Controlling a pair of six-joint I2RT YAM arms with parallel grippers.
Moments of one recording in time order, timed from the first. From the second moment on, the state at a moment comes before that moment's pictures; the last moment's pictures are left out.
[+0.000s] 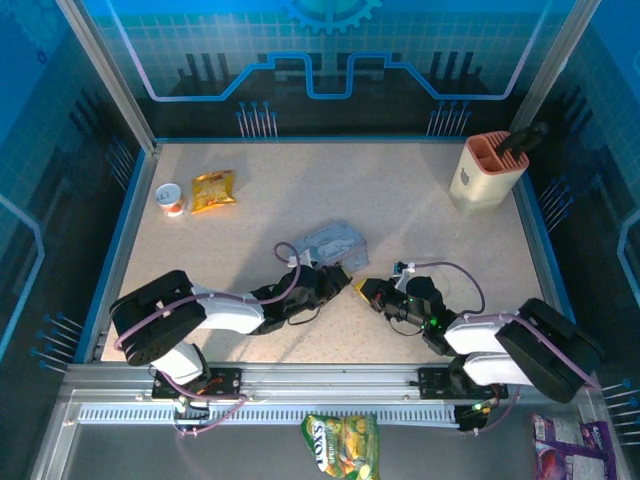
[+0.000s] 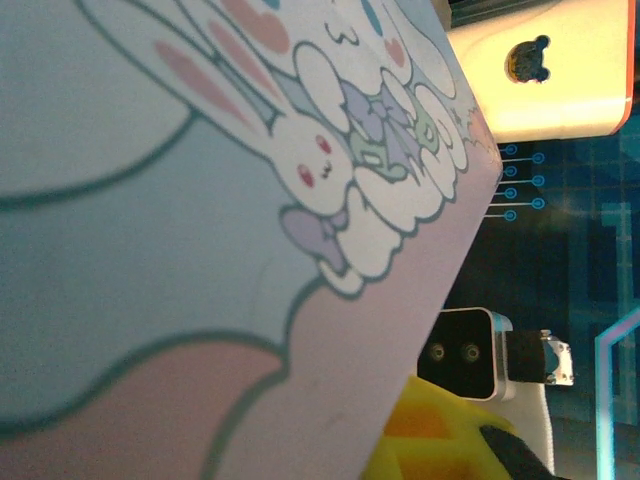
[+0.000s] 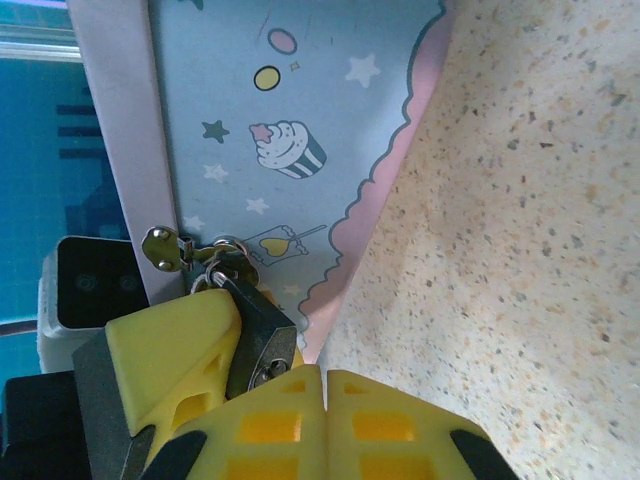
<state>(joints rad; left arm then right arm) -0.96 1.58 0.52 0.64 -0.11 -1.40 0.69 1.25 0.09 0.82 -0.21 1.41</state>
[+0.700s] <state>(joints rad) -1.04 1.59 0.56 0.60 -0.19 -1.42 0.67 1.16 0.13 0.63 -0.20 1.36</state>
